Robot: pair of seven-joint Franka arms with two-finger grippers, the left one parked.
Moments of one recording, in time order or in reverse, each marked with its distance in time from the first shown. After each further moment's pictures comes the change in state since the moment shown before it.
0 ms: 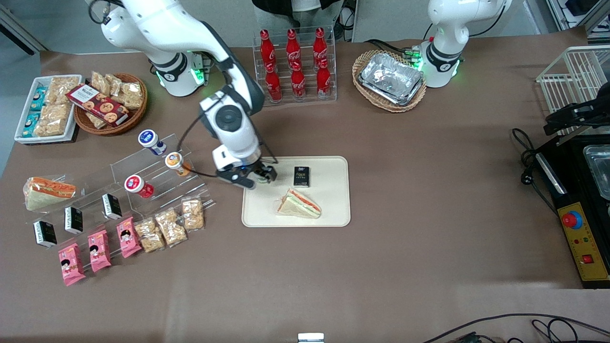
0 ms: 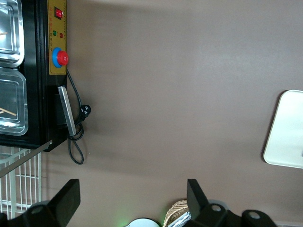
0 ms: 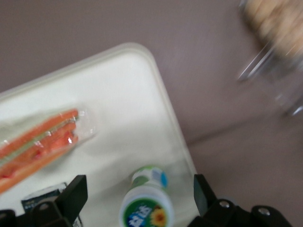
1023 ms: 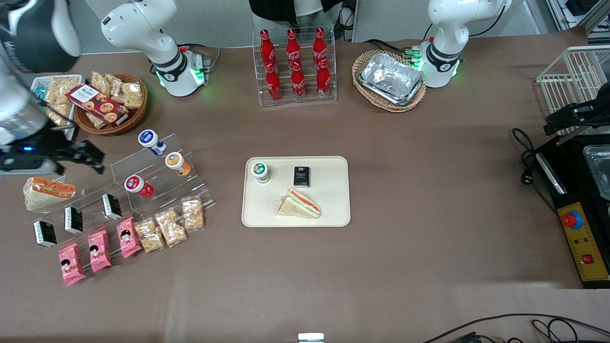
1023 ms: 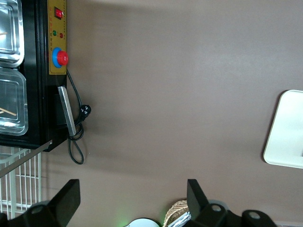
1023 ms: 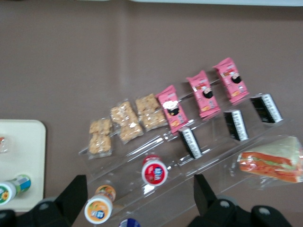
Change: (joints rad) arm -0.014 -0.468 -0.543 0.235 -0.197 -0.558 -0.872
